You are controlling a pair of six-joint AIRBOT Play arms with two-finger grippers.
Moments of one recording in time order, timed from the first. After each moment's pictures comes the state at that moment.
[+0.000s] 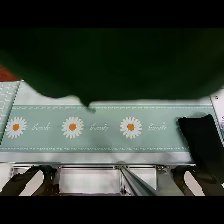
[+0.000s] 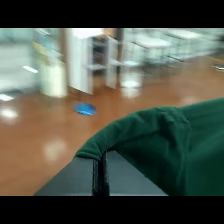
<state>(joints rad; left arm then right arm) 0.21 -0.89 2.15 0.81 -1.32 -1.39 -0.20 -0.76 1.99 -1.15 1.29 1.41</state>
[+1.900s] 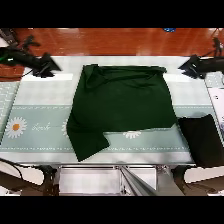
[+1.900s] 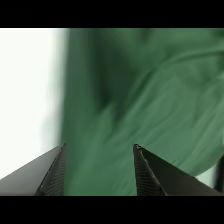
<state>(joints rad) 0.23 -1.73 1.71 0.93 -1.48 -1.49 -0.39 -1.66 1.55 -0.89 1.22 1.39</state>
